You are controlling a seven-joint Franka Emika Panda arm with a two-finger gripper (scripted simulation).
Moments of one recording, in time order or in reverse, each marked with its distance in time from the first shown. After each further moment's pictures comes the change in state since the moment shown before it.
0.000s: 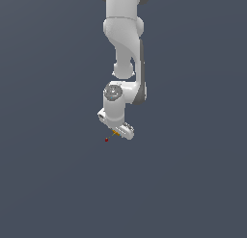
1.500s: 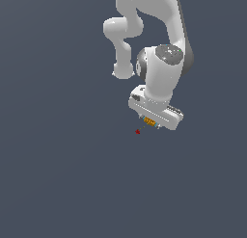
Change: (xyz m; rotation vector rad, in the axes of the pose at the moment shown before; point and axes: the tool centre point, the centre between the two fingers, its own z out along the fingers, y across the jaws) arm -0.053 -0.145 -0.161 -0.002 0.001 0.001
